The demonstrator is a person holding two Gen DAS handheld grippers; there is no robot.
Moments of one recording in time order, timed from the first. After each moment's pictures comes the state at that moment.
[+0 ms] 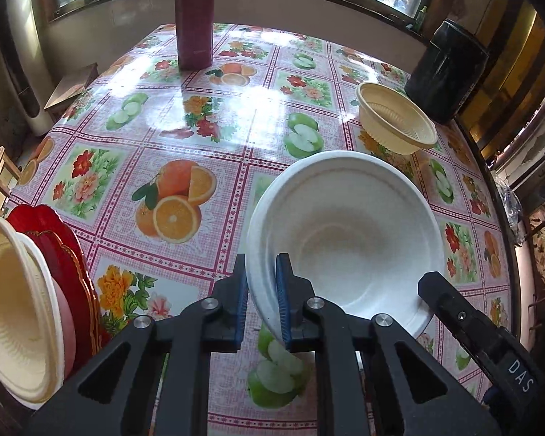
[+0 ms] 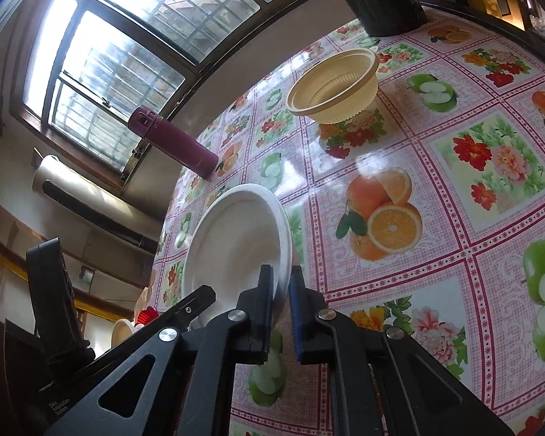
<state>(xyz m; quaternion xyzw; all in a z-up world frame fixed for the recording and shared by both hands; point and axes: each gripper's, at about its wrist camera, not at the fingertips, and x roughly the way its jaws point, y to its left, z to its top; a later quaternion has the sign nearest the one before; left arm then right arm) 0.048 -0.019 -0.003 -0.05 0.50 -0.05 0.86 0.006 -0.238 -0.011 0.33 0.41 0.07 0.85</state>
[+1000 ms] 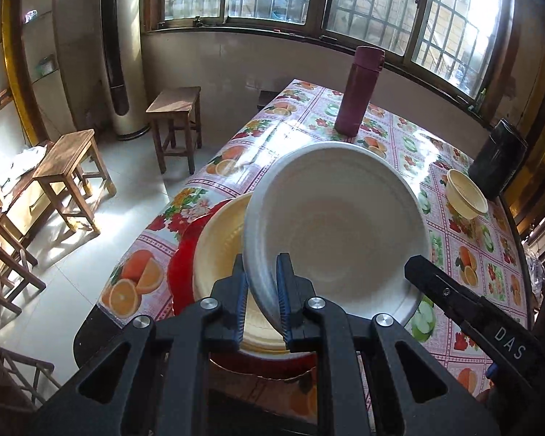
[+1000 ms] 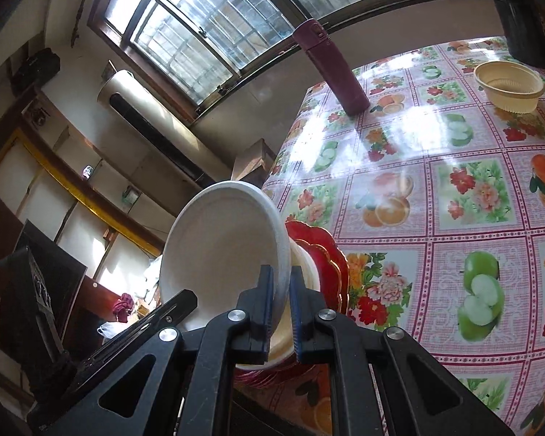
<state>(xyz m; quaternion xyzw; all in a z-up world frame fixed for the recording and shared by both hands) -0.060 0.179 0.041 -0.10 0.41 0.09 0.90 -0.031 -0.023 0.037 0.22 0.41 0.23 0.85</state>
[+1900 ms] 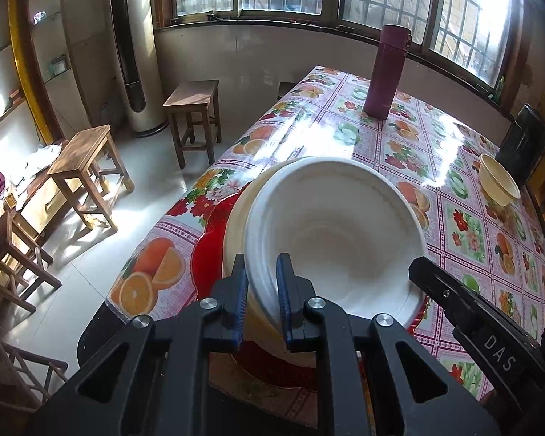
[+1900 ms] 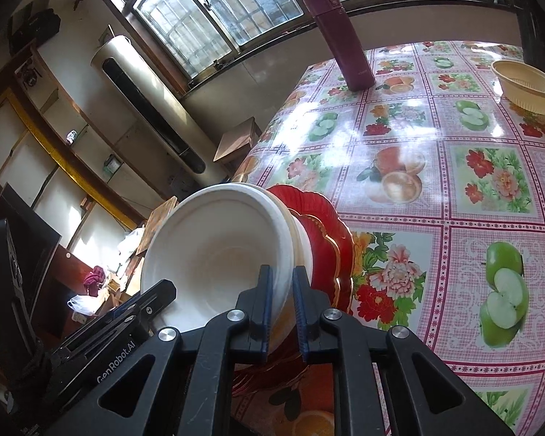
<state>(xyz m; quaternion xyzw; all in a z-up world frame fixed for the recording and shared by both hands) -0.059 0.195 0.006 -0.07 0.42 0.12 0.90 -0.022 0.009 -0.003 0.16 0.43 0.22 0.86</state>
